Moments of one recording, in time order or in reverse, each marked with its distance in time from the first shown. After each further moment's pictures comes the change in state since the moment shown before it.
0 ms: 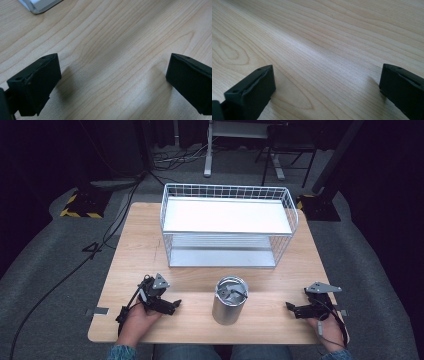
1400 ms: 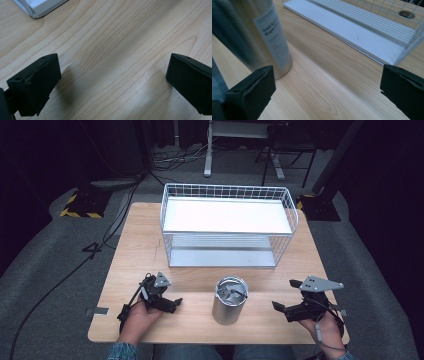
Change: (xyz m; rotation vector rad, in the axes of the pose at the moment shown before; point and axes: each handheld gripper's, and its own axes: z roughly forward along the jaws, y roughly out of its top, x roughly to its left) left arm 0.001 0.004 0.003 -0.003 -0.002 0.000; right arm 0.078 0.077 -0.062 -0.155 0.187 -0.135
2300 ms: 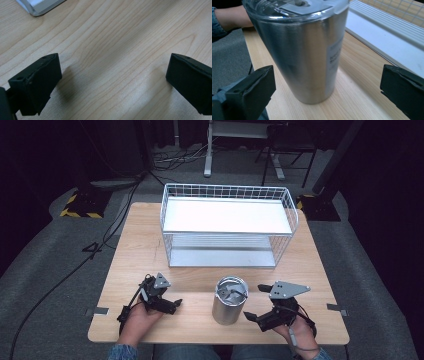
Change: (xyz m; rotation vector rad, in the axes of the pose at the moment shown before) left arm -0.002 -0.002 -0.001 -0.001 0.004 -0.005; right arm 0.053 0.021 0.045 -0.034 0.183 -0.097
